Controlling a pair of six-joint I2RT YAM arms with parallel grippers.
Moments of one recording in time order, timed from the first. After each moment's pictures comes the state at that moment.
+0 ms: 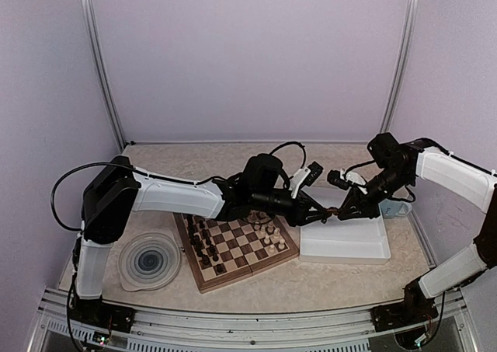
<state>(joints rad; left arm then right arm) -1.04 2.15 1.55 0.28 0.52 -0.26 0.30 1.38 1.09 -0.98 -0.61 -0.87</state>
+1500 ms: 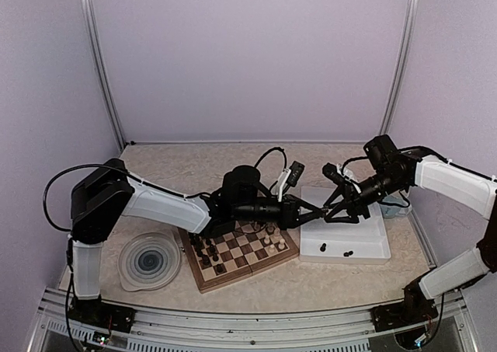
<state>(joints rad) -1.05 2.08 1.28 0.68 0.51 -0.52 0.36 1.34 1.00 -0.76 -0.81 -0.73</state>
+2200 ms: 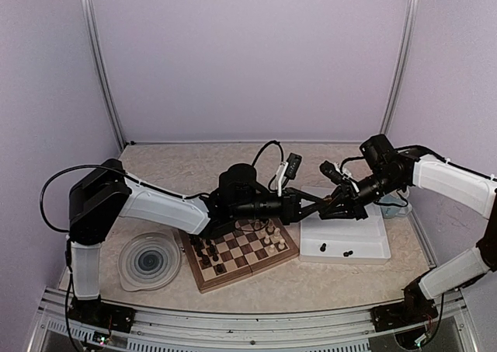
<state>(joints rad) -1.06 2.05 1.27 0.80 0.45 -0.57 0.39 1.36 1.01 -0.76 -0.91 -0.70</state>
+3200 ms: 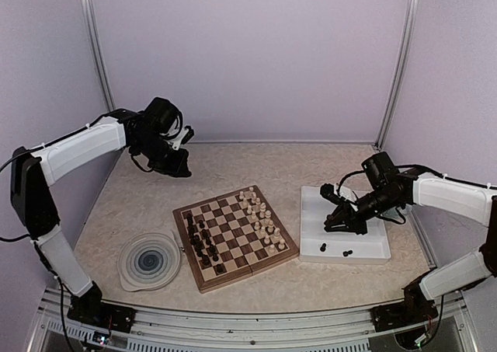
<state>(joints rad) -0.52 1.69 1.54 -0.83 0.08 -0.12 0.38 1.31 0.82 -0.59 -0.69 -0.75</state>
